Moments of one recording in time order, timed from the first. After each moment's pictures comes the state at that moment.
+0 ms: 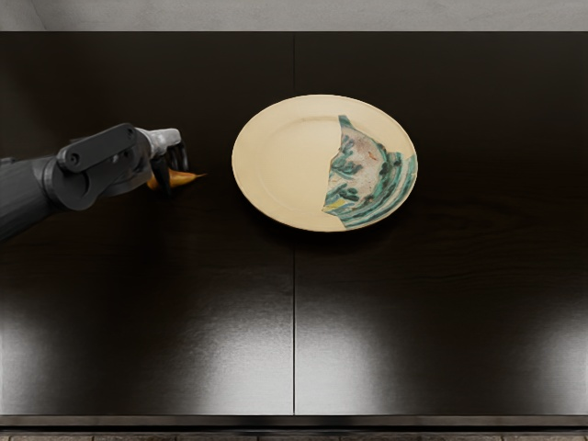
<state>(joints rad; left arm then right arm) -1.25 0.16 0.12 -0.55 0.97 -0.15 0.32 -0.07 0.00 0.02 0.07 0.06 0.02 -0.32</state>
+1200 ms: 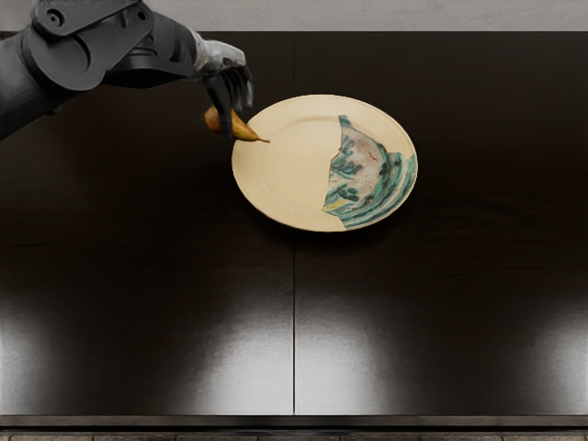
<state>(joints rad) -1.60 0.12 0.11 -0.59 0.67 -0.45 0.36 -0.07 0.00 0.02 0.07 0.06 0.02 -0.32</state>
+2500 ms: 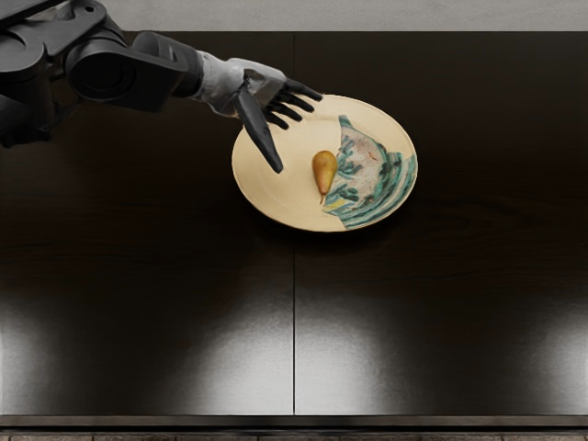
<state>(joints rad) -1.49 0.27 -0.11 -0.76 0.21 -0.57 0.39 -0.07 0.00 0.02 0.07 0.06 0.02 -0.32</state>
